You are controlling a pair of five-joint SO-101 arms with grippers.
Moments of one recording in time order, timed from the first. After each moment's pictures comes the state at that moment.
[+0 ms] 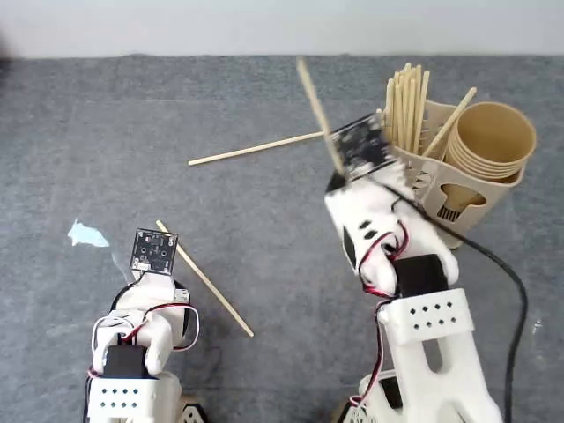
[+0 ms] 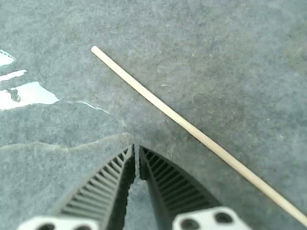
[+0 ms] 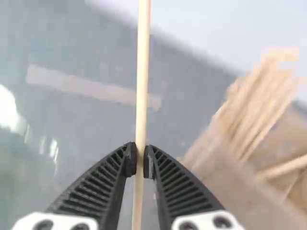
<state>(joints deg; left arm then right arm) -4.1 -88.0 95.2 58.4 0.5 -13.2 -46.3 44.0 36.8 13.3</state>
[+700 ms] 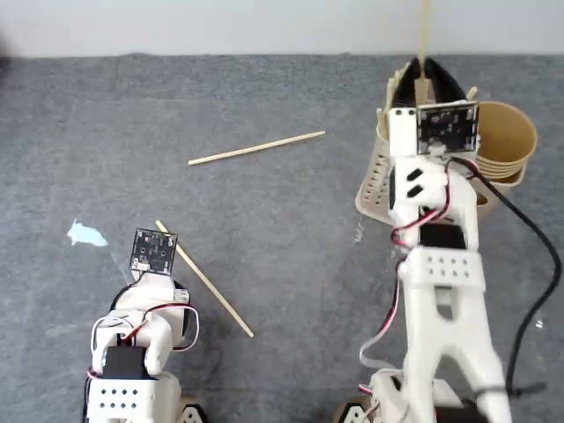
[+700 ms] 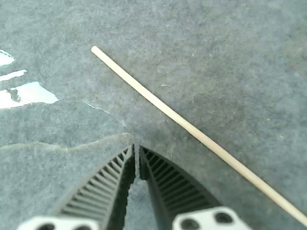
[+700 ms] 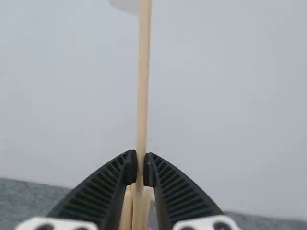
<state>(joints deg) -4.1 -88.0 95.2 58.4 0.5 2.6 -24.9 44.0 -15.9 12.2</state>
